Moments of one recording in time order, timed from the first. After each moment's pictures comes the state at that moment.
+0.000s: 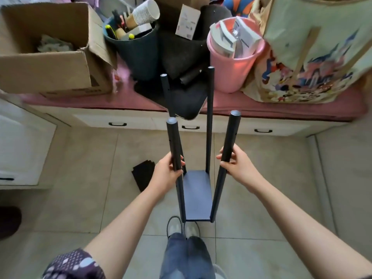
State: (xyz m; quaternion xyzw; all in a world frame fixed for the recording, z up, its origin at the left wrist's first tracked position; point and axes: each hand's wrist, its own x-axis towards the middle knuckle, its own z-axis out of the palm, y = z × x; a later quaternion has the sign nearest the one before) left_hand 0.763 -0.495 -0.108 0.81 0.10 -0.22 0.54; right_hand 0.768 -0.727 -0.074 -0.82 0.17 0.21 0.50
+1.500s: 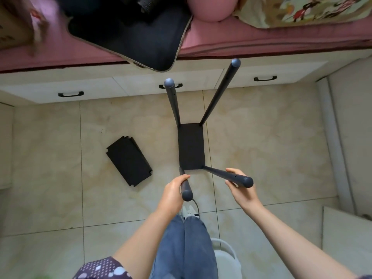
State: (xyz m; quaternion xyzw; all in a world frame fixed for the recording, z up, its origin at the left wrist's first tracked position) left_hand 0.667 -0.556 -0.358 0.83 0.05 -0.41 0.39; right_hand 0.636 -0.775 -0.344 -0.76 0.36 0.21 0.49
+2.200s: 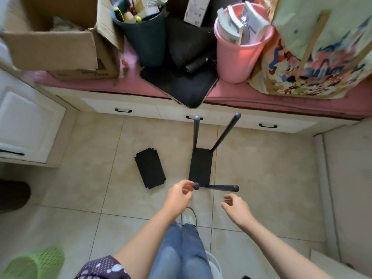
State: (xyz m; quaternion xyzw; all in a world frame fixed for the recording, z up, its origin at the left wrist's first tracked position) left_hand 0.639 -0.547 -0.166 0.82 0.14 -0.31 0.46; right_hand 0.616 -0.753 -0.172 -0.83 0.25 0.37 0.34
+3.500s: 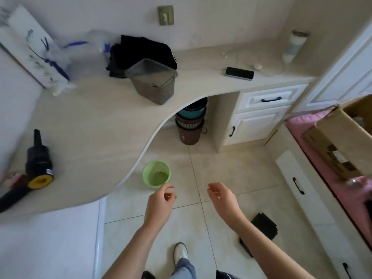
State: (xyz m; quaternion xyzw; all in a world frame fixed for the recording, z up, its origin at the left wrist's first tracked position) left_hand 0.249 -0.120 -0.008 0.61 0.63 0.21 0.43; right_hand 0.448 -0.173 0.016 -0.77 -0.40 0.41 0.28
